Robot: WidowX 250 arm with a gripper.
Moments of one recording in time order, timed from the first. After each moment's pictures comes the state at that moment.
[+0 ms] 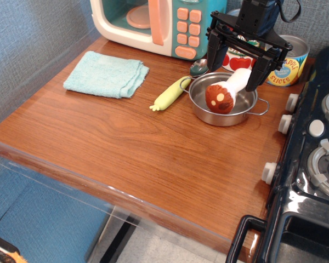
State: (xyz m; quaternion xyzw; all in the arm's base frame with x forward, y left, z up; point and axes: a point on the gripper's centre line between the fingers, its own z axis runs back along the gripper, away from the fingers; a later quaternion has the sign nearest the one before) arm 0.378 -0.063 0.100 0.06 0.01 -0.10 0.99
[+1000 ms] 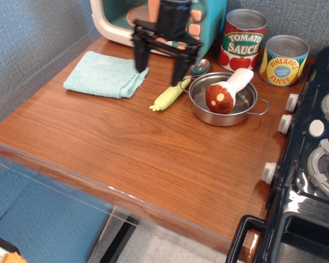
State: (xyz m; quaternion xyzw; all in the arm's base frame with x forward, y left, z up) arm 0.368 0.063 0.069 0.06 0.05 0.03 1.00
